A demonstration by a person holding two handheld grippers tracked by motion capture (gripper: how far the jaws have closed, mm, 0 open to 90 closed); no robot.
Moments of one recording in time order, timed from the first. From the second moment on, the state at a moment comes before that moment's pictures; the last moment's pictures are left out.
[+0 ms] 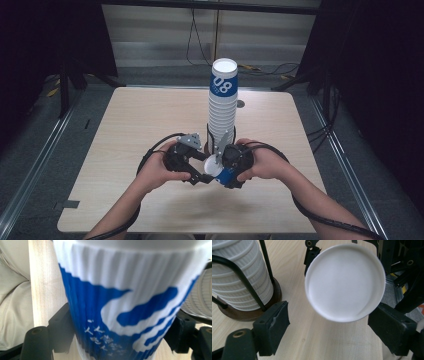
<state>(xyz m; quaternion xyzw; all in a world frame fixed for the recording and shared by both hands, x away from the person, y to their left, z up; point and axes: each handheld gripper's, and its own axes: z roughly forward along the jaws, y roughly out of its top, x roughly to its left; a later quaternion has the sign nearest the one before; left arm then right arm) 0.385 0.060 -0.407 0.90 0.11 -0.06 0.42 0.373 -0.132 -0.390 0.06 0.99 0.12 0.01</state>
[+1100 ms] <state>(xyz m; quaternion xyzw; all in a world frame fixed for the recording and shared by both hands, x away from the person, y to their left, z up) 0.382 0.056 -0.414 0.88 0.08 -0.09 0.45 0.369 -0.129 -0.392 0.04 0.99 0.13 0.00</state>
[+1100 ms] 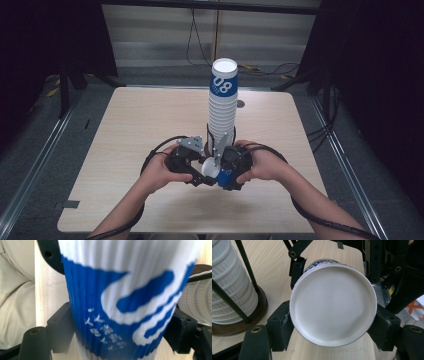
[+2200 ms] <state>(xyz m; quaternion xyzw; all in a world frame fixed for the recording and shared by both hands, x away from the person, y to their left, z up) 0.389 0.082 -0.408 0.87 0.12 -0.09 0.47 0.364 -0.179 -0.412 0.16 0.93 0.32 0.01</state>
